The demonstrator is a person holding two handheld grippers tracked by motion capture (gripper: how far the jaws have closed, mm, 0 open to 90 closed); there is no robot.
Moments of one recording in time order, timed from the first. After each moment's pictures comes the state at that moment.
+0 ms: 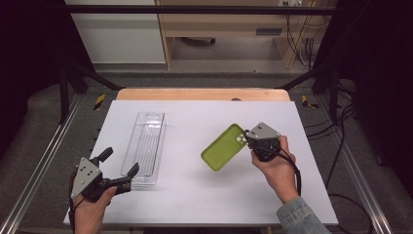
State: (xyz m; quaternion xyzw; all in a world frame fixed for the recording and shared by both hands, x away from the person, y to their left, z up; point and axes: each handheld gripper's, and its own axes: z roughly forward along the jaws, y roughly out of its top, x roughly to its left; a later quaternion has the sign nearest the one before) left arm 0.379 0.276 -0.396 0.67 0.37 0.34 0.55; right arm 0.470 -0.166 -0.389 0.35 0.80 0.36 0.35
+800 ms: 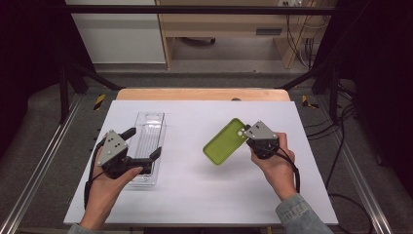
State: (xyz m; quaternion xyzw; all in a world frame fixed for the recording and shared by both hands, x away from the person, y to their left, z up) left arm 0.419 0.221 -0.349 0.73 0.32 0.30 0.52; right arm 0.475 -0.162 -0.389 0.32 0.78 0.34 0.40
